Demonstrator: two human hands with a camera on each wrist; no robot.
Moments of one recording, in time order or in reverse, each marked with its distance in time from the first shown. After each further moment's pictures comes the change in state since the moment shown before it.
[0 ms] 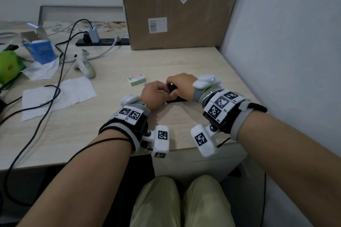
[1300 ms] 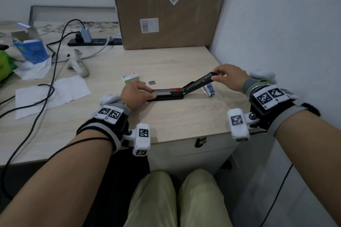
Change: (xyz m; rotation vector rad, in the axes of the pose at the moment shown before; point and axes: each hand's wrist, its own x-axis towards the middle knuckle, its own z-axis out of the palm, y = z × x) left_hand -0.007 -0.026 -0.028 0.073 0.088 -0.004; right_hand -0.085 0.110 -0.029 0.182 0.255 0.341
